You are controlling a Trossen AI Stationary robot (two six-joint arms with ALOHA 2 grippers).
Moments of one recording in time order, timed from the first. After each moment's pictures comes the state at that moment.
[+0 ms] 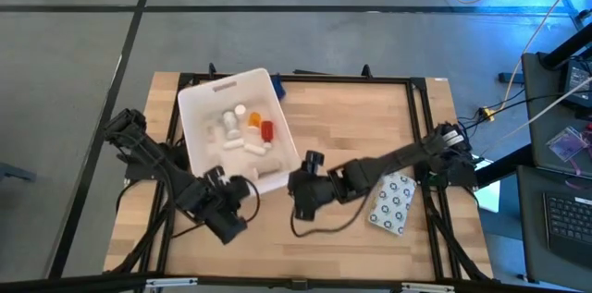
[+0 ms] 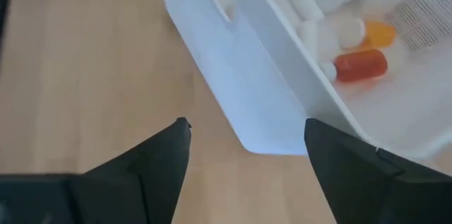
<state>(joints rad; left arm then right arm) -0.67 1.60 1.46 -1.31 -0.39 -1.17 0.38 1.91 1.73 -0.76 0.45 0.35</state>
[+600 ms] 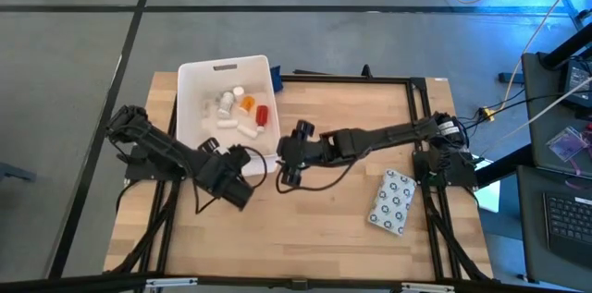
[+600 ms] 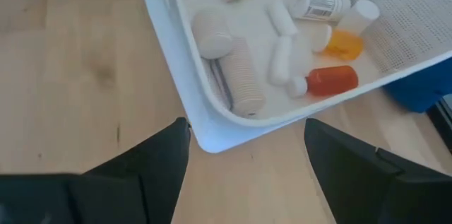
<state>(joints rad) -0.46 1.59 1.44 -1.57 -0.48 -1.19 0.18 1.91 1.73 -0.63 0.39 0.21</state>
